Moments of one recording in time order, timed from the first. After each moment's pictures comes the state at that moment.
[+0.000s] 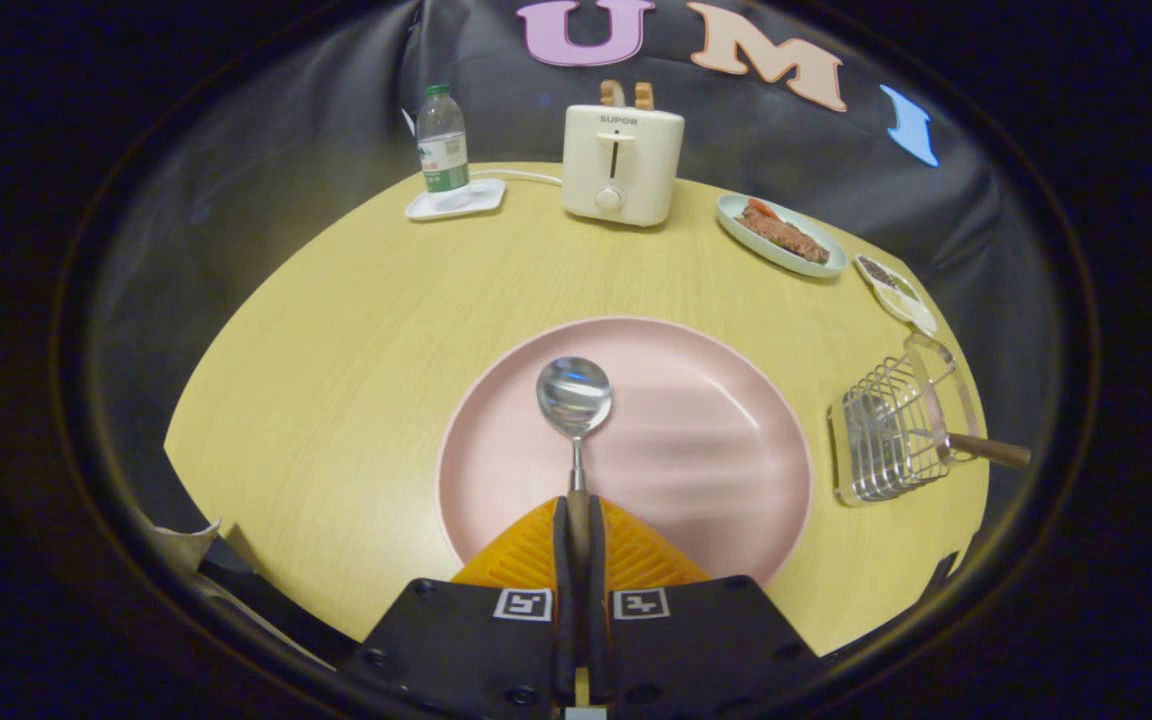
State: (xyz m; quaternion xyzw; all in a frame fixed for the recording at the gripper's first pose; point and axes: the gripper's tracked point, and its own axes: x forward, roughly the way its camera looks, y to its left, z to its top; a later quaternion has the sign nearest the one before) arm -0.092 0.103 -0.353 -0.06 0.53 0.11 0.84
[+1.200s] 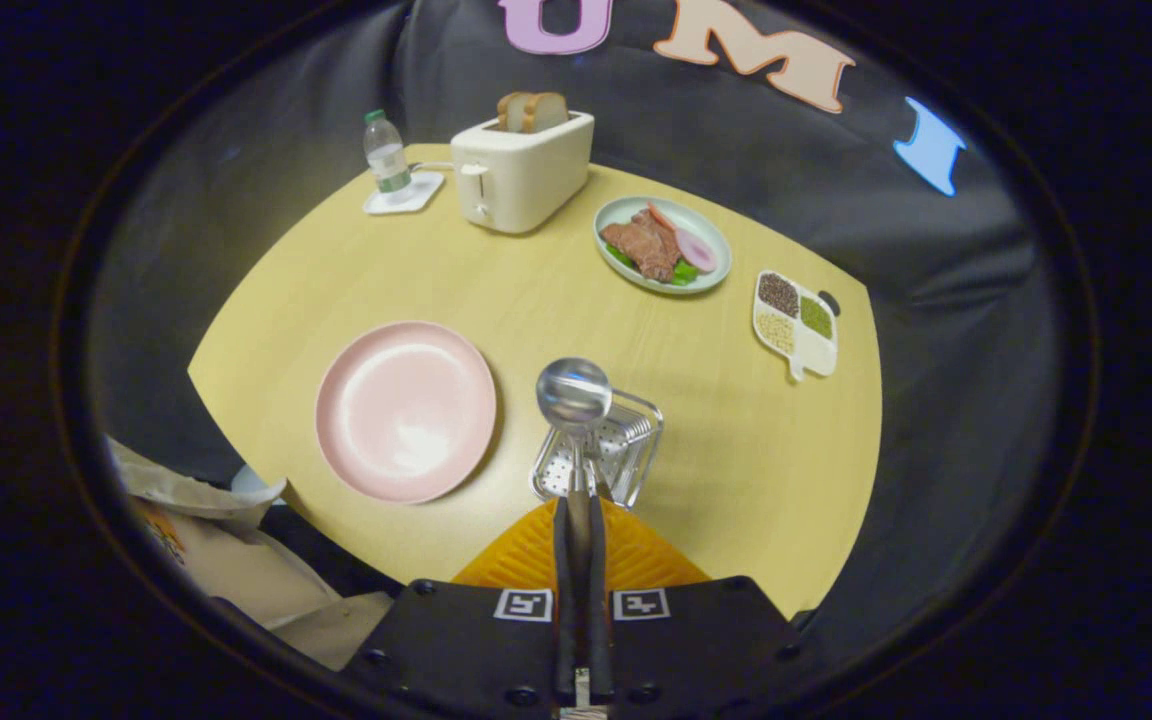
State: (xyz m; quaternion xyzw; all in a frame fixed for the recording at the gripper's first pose) arm -0.037 -0.122 -0.246 -0.15 0.61 0.17 0.76
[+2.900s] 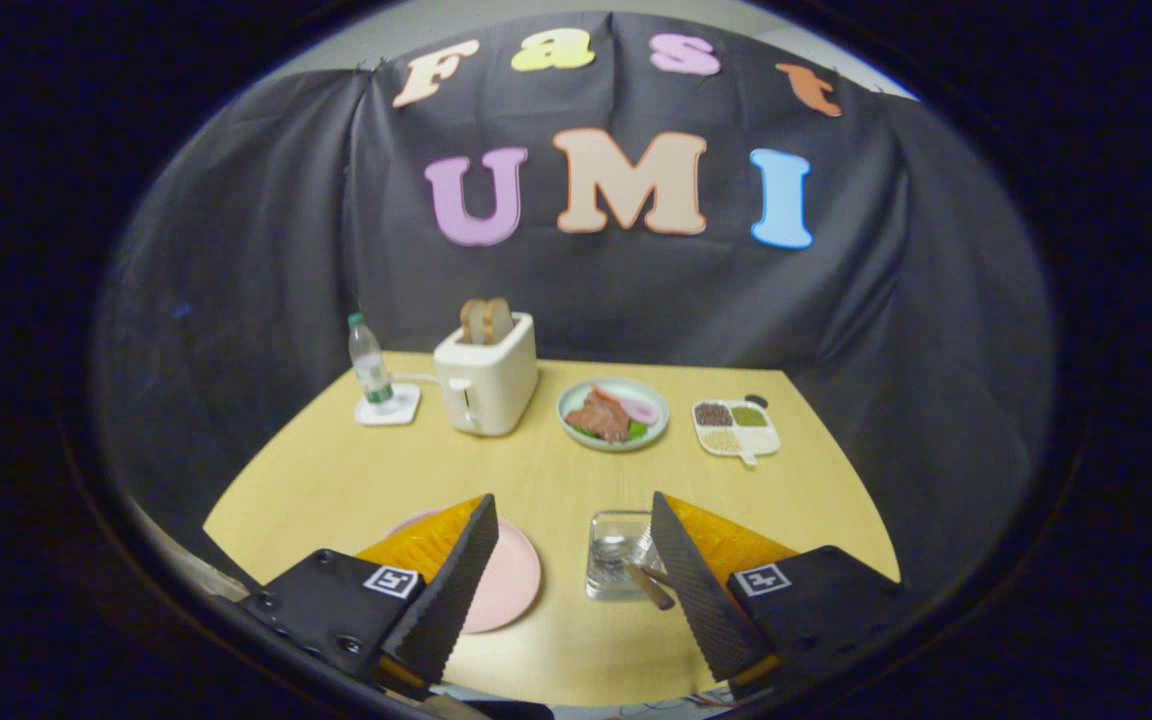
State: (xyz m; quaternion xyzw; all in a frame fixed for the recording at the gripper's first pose) arm -0.017 -0.064 -0.125 0.03 0.29 0.04 0.96
